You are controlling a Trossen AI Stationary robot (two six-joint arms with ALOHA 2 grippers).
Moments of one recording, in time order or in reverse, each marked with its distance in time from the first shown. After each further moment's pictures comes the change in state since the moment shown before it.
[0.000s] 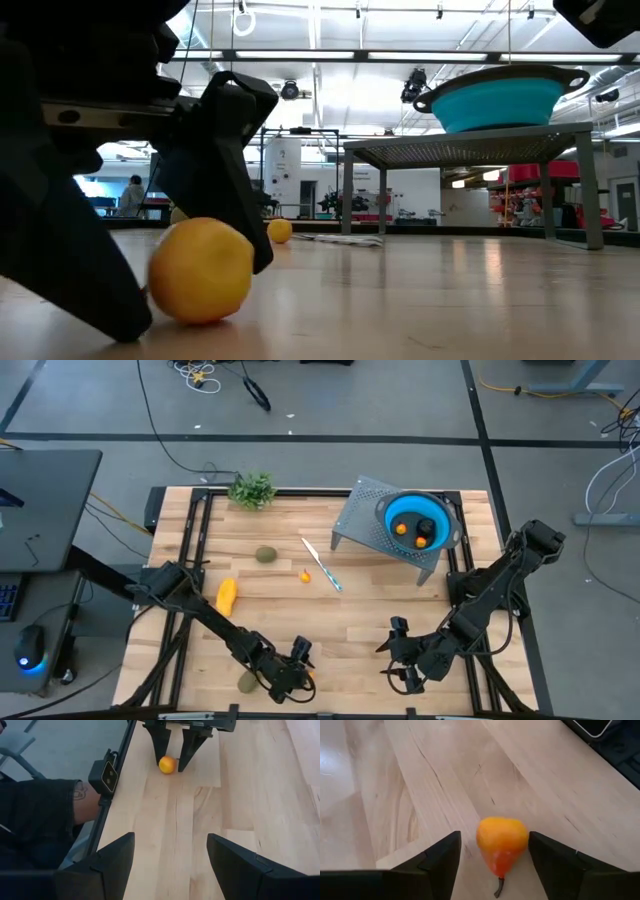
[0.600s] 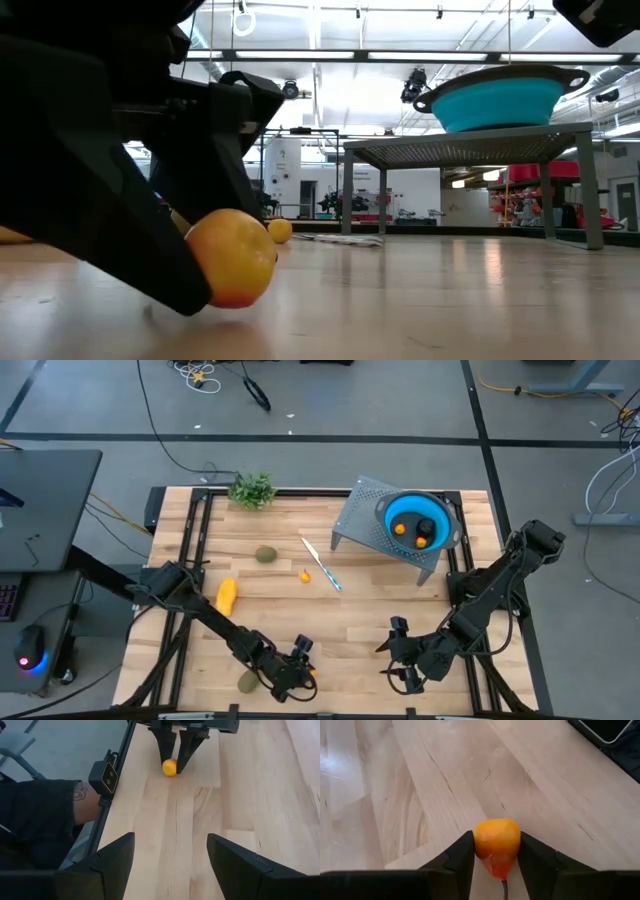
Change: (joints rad) left arm 0.002 0.002 0.000 0.020 -0.008 0.005; right arm 0.000 0.000 0.000 0.004 0.002 0.000
